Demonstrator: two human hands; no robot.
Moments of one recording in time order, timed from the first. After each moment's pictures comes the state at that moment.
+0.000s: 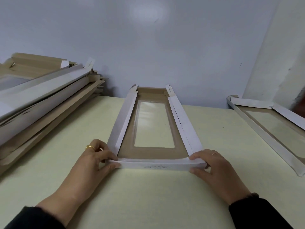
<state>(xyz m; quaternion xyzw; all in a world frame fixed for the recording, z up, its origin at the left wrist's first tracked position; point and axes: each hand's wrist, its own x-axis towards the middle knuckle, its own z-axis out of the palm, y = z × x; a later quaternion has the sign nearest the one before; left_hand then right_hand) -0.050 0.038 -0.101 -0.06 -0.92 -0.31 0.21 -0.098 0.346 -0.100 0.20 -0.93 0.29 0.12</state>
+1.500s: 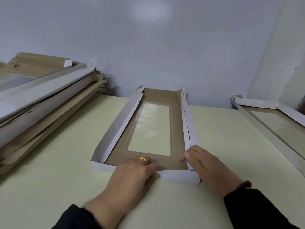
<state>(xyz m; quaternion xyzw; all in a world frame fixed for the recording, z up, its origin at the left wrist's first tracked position) -0.052 0.112 -0.097 -0.21 -0.94 -0.06 0.25 -0.116 0.324 -0.096 0.24 -0.93 0.29 0.00</state>
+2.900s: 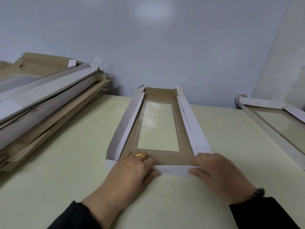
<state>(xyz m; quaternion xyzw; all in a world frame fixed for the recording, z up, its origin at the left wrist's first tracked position) -0.056 0.102 -0.094 -0.21 -0.95 -0.05 0.24 -0.096 0.327 -0.075 0.31 -0.95 0.05 0.10</state>
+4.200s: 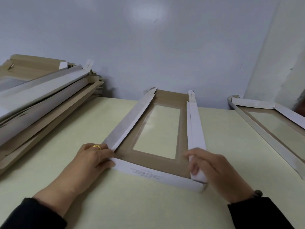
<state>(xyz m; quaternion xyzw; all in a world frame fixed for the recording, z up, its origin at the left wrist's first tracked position) -0.072 0.023 -0.096 -0.13 -0.97 -0.16 0.16 -0.095 0.335 -0.074 0.25 -0.88 0.39 0.06</state>
